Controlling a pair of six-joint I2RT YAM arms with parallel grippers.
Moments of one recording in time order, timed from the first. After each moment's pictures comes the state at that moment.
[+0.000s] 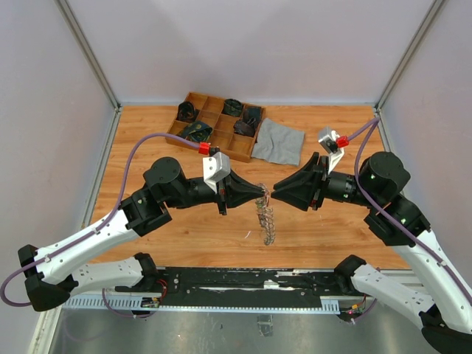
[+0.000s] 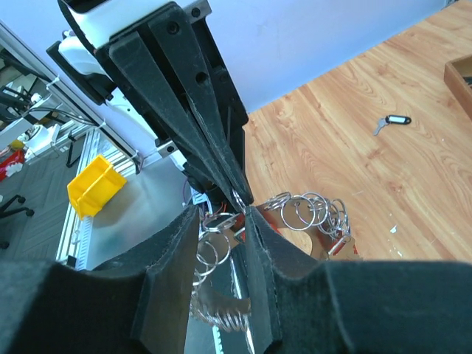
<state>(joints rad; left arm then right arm) -0.99 0.97 1.02 0.04 0.43 -0.09 0.64 0.77 1.12 -0.34 -0.70 0.41</state>
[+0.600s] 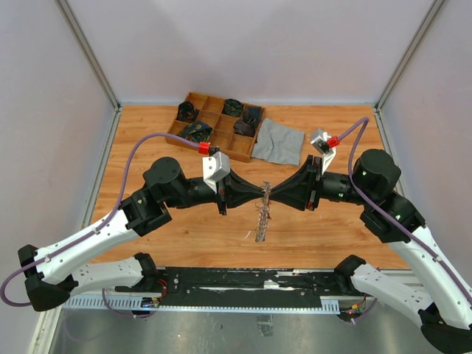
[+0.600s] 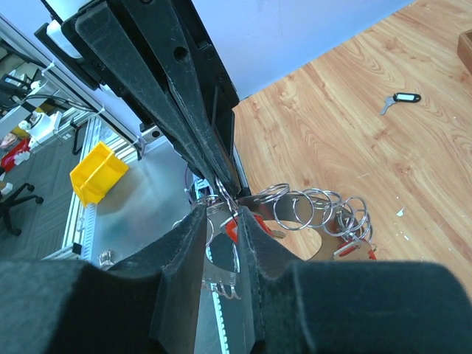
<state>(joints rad) -0.99 0.97 1.02 0.04 0.43 -0.10 0.64 0.80 1.11 -0.38 -0.73 0.40</state>
